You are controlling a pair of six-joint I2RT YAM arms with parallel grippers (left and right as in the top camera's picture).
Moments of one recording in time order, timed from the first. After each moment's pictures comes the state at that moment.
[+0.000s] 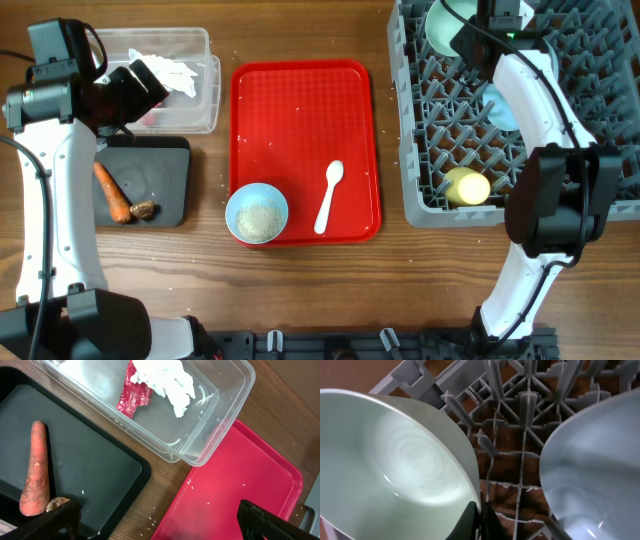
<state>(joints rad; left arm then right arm) 0.21 1.59 1.57 -1.05 0.07 -0.46 0.02 2.10 1.75 -0.55 0.20 0.62</state>
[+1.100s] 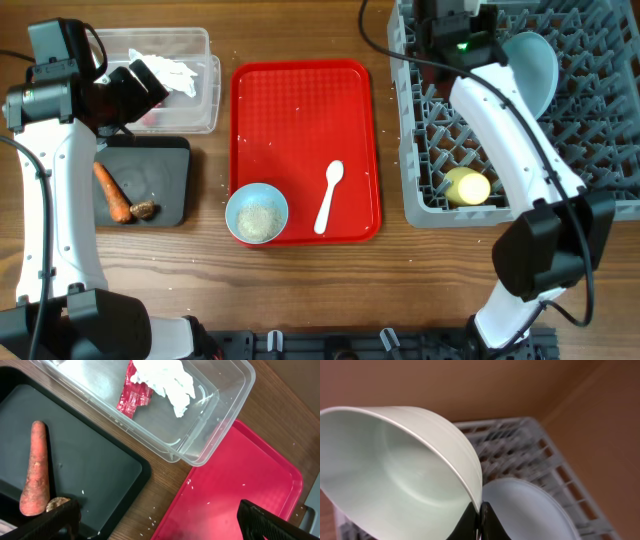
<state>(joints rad) 0.21 1.59 1.57 -1.05 0.07 -0.46 0.29 1.91 1.75 -0.54 0.86 0.08</state>
